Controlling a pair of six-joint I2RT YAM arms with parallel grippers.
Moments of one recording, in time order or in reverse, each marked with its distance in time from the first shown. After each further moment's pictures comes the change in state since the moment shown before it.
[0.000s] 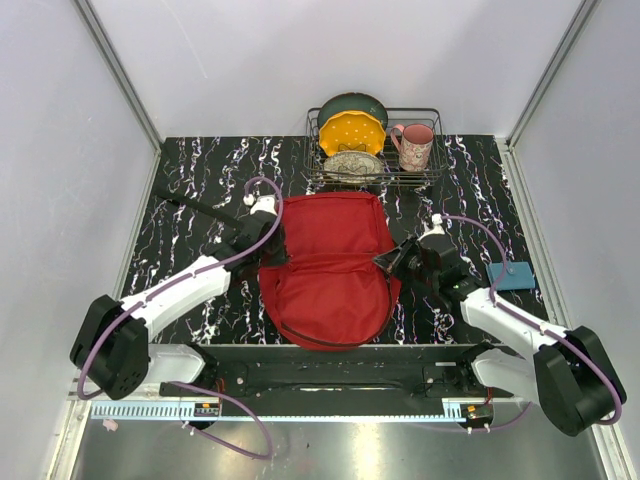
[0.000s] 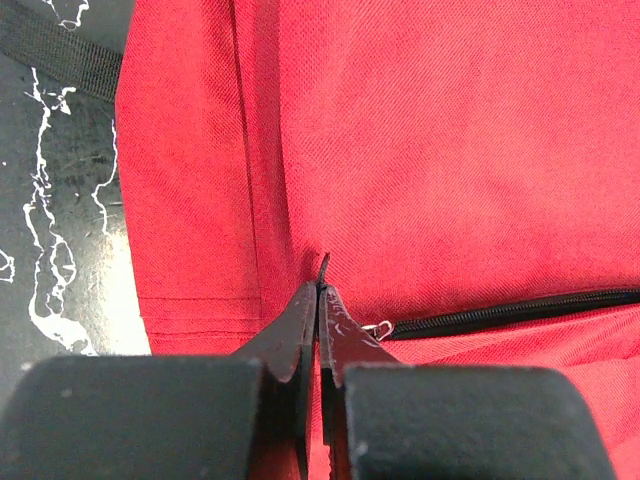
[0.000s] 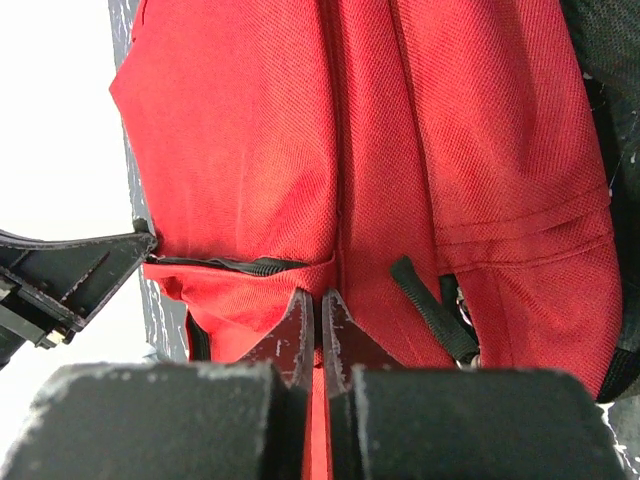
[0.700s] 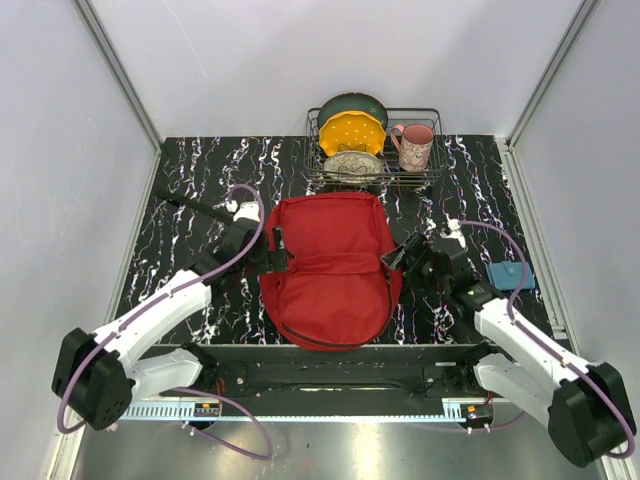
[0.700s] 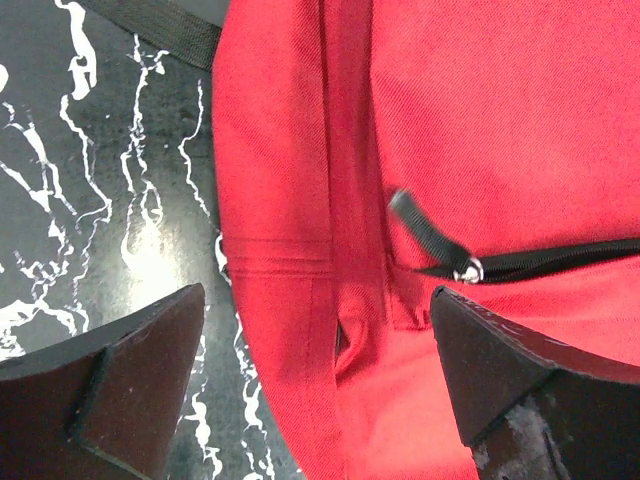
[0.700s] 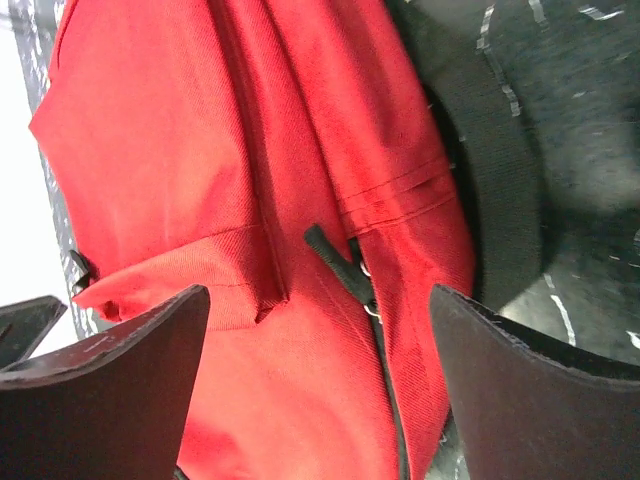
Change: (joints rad) left arm 0.031 -0.162 -0.047 -0.133 -0.023 0.039; right arm -0.029 -0.153 0.012 -0.265 0.101 -0.049
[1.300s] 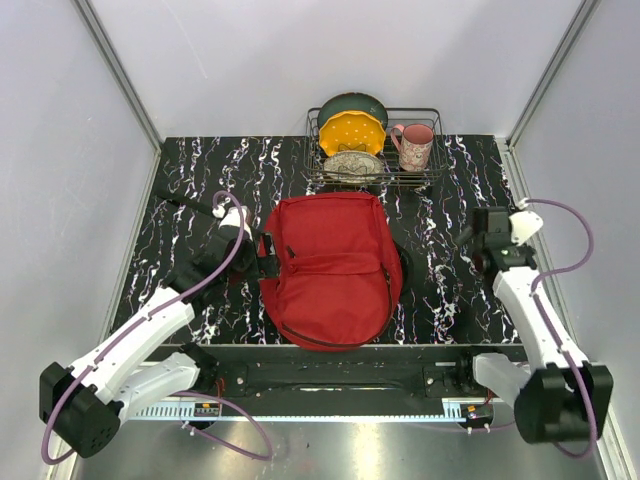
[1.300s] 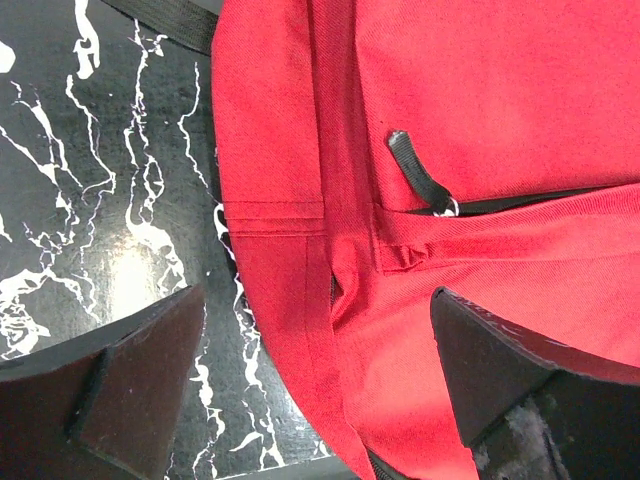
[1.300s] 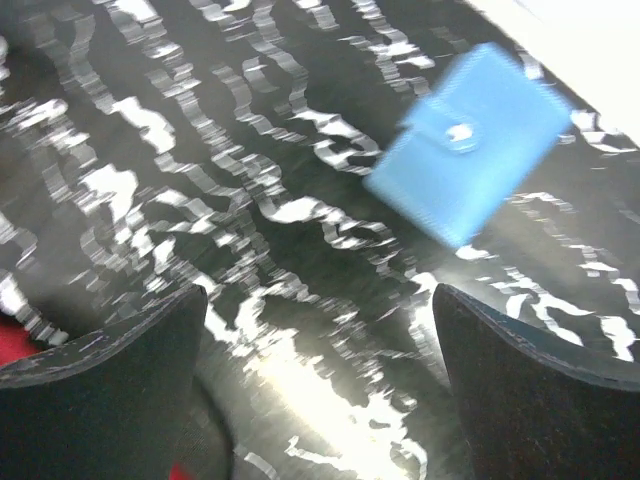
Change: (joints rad) left arm 0.010 -0.203 -0.028 -0.112 0.042 -0.004; right arm -0.316 0.055 0.326 -0.510 0.551 -0.199
